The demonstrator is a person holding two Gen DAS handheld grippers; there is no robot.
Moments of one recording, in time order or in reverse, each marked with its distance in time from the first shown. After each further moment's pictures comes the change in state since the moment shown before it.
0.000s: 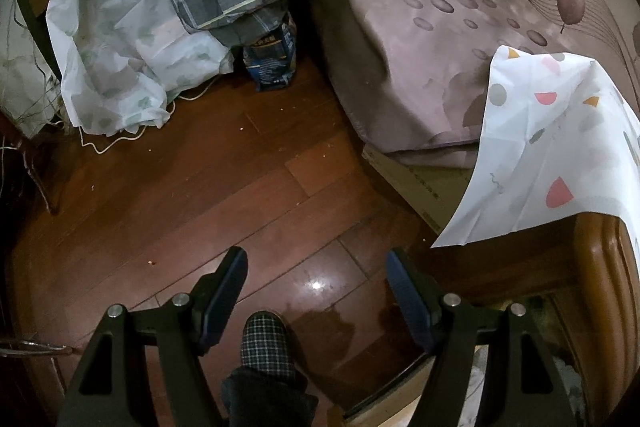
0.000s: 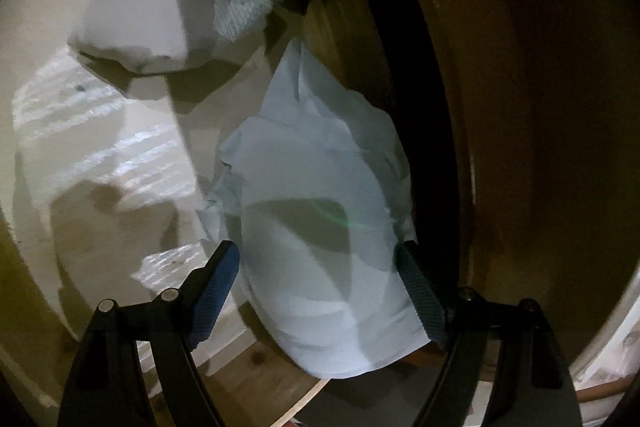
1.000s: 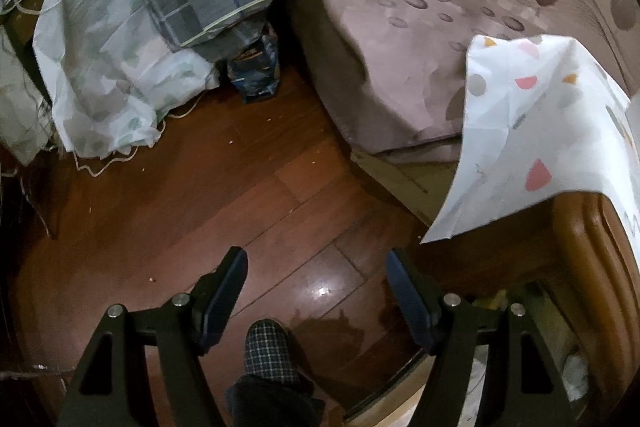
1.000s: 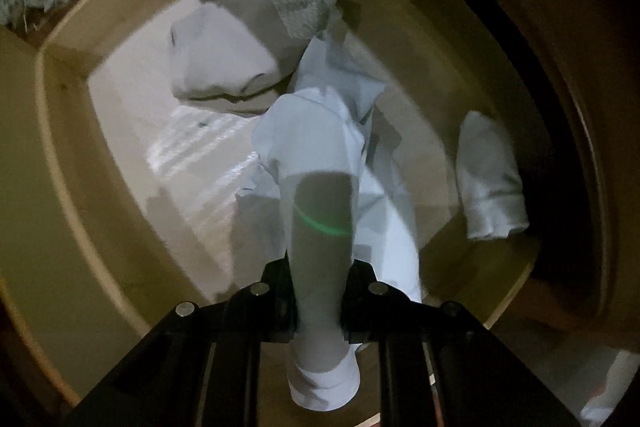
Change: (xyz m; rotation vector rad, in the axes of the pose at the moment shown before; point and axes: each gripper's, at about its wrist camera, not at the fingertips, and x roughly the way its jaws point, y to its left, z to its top) left arm -0.006 -0.020 -0.006 0.094 -0.033 -0.017; right arm -0.033 -0.028 -0.013 0.306 0.053 0.697
